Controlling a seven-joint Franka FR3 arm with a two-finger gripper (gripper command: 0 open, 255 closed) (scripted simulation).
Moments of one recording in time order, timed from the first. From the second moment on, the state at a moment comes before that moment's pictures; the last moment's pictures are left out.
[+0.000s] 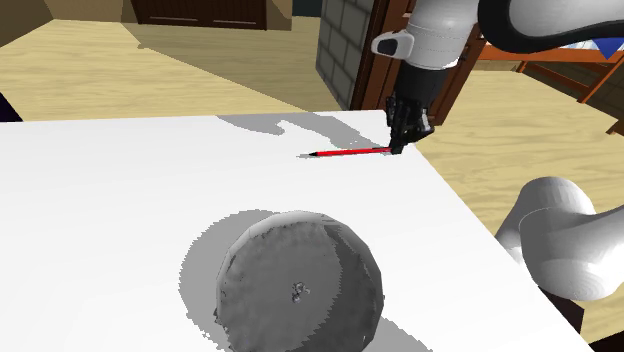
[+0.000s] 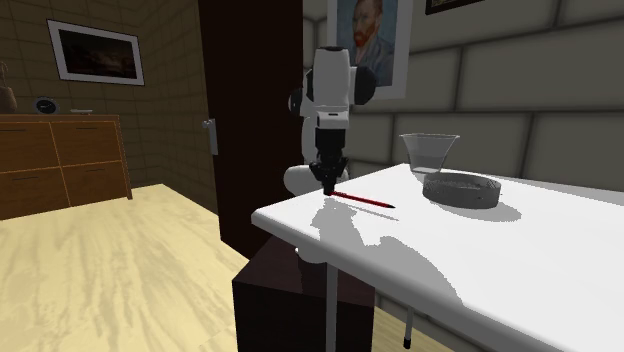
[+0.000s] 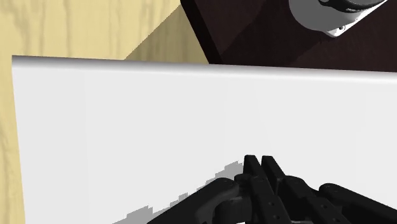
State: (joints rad) arm 0.32 -0.71 0.02 -2.42 0.02 1.66 -0.74
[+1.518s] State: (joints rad) arm 0.33 -0.65 0.05 -2.08 0.03 1.39 -0.70
